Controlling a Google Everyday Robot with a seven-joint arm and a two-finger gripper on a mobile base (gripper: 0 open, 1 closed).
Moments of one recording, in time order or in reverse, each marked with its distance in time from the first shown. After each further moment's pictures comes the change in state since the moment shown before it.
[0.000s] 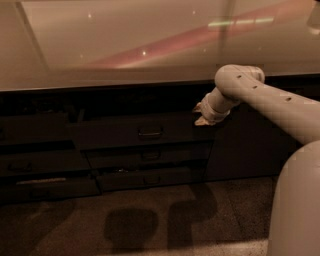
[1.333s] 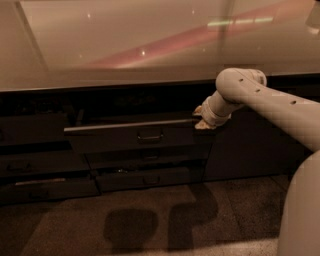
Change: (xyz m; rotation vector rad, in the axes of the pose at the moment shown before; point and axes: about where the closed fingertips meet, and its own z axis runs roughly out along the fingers) arm -0.002 0.017 -0.005 -0.004 0.002 -0.014
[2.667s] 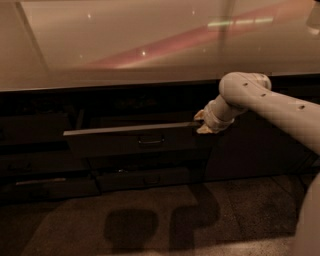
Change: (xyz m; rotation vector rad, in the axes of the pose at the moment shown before) arm -0.003 0.017 -0.006 0.000 -0.003 -0.017
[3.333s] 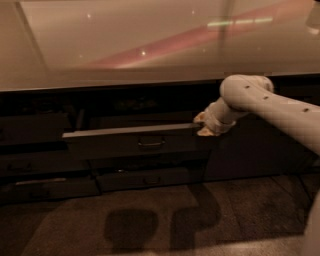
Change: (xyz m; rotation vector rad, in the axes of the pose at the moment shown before) arm -0.002 0.011 -0.001 -0.002 -0.002 -0.010
